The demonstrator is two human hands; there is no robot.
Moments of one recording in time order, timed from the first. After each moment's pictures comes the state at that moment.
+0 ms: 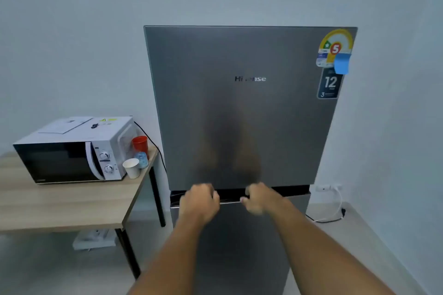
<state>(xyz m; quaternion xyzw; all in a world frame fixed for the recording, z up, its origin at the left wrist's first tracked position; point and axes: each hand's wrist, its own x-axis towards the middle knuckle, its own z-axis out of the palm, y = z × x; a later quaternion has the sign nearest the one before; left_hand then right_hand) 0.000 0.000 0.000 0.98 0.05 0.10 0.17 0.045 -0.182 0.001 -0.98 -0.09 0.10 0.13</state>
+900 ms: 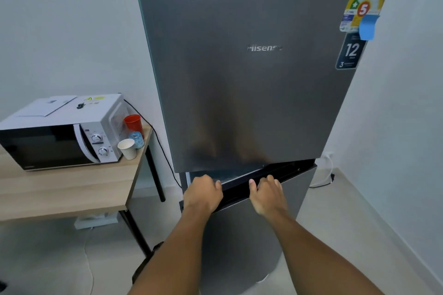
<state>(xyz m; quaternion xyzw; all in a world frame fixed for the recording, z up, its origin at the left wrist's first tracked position) 0.016 0.028 -0.036 0.97 0.09 0.03 0.21 0.035 -0.154 -0.076 -0.98 0.06 -0.05 0.21</state>
